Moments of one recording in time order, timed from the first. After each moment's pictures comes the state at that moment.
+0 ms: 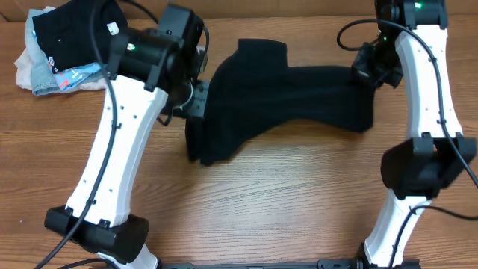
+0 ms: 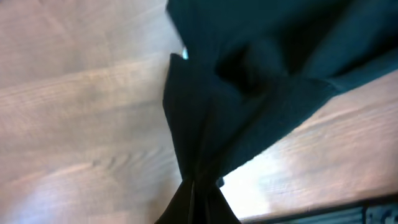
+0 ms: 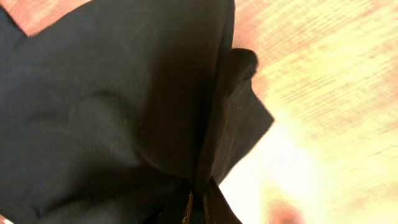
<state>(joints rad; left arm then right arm) -0.35 1.80 2.08 -1.69 0.02 -0.18 -0.02 2.14 2.26 -1.64 0.04 0.51</state>
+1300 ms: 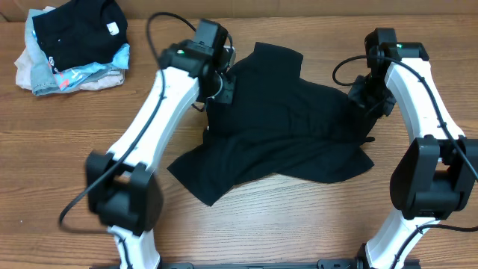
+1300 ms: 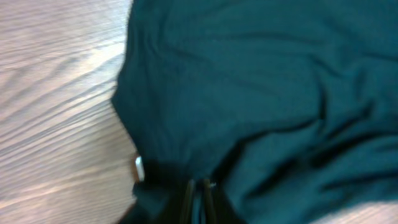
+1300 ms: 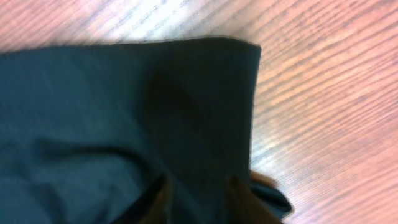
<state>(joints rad) -0.37 2.00 1.78 -1.03 0.13 -0.18 -0.03 1.99 1.69 -1.19 0.12 0.51</state>
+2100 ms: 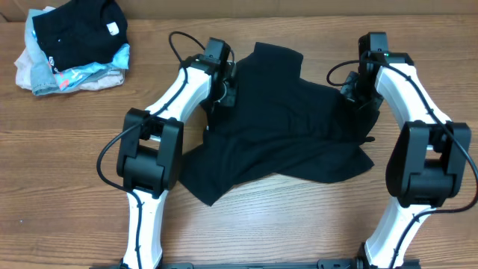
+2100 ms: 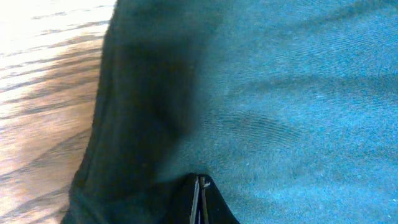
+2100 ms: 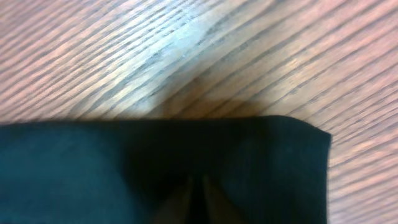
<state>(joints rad) -0.31 2.31 1.79 -0.78 0.16 -0.18 -0.03 2.09 1.61 -0.88 0.11 0.47</state>
